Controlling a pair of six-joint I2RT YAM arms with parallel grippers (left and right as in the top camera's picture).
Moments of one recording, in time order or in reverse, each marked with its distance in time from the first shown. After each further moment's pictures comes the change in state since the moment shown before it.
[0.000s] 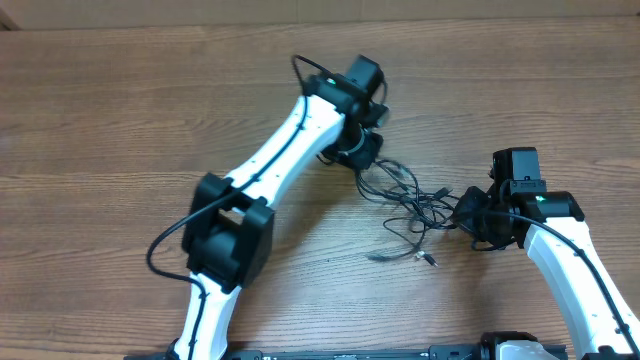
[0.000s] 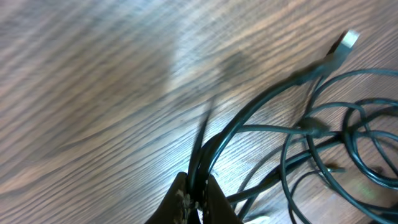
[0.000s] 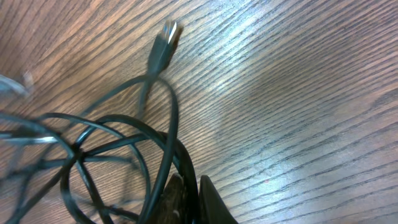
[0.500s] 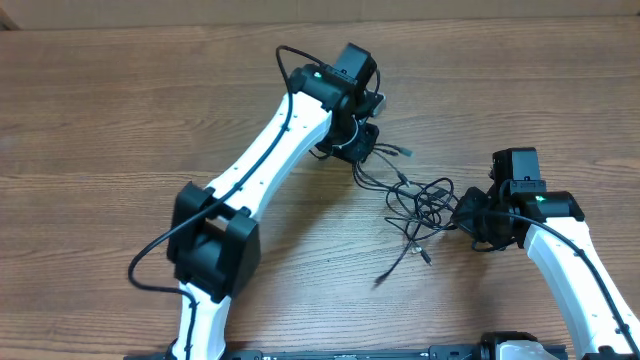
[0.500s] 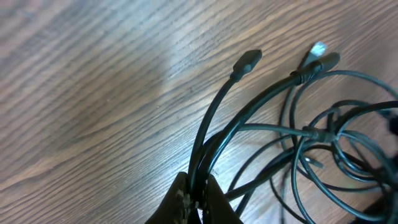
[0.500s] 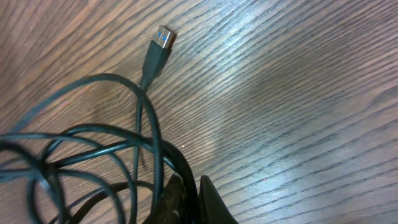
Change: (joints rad) left arm 0.014 -0.073 0.000 -0.007 0.008 -0.001; right arm 0.000 0.000 0.000 -0.007 0.001 0.000
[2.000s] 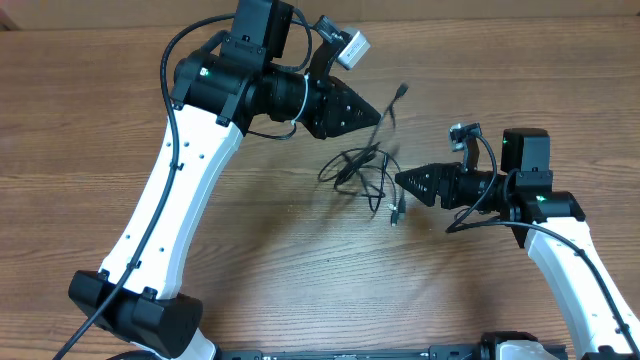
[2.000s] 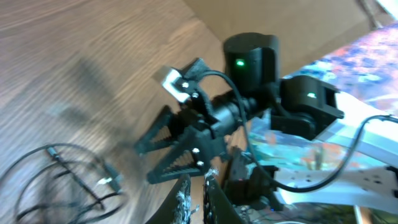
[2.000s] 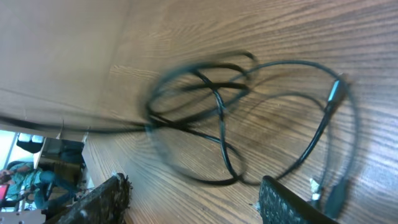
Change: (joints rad) left arm 0.163 -0.346 0.000 0.084 0.725 0.140; right arm -0.003 0.000 0.000 0.423 -0.763 -0.433
